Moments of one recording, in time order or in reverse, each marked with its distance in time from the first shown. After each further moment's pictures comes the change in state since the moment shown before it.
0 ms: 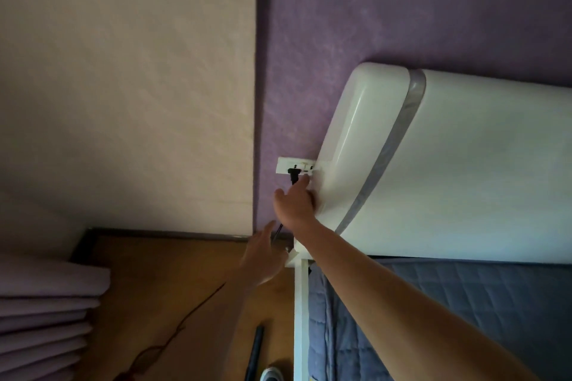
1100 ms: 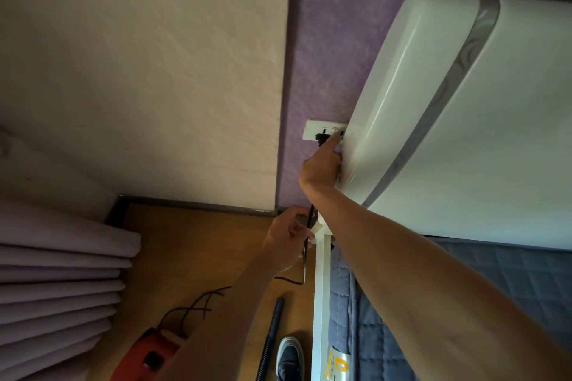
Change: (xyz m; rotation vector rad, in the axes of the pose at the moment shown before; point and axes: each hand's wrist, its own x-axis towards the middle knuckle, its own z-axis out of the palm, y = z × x) left_hand -0.054 0.014 0.001 -0.449 0.057 0.056; right_hand 0.031 0.015 0.031 -0.187 0.407 -0.094
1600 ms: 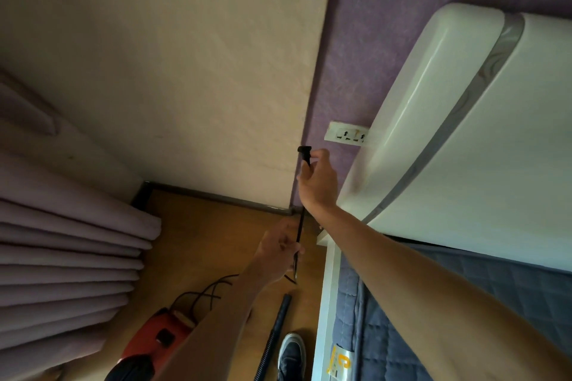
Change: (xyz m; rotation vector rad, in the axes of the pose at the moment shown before) left_hand -0.050 -0.016 -0.024 0.000 0.128 -0.155; right_hand -0.047 0.010 0.019 0.248 -0.136 -0.276
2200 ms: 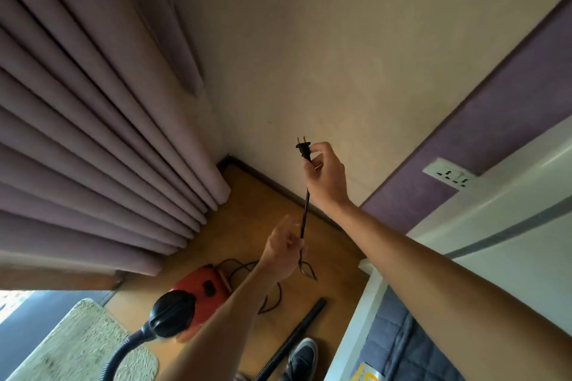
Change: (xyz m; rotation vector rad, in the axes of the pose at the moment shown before) left_hand -0.079 -0.048 -0.100 -0.153 0.329 0.049; right_hand -0.080 -0.125 0.073 0.090 -0.388 -0.428
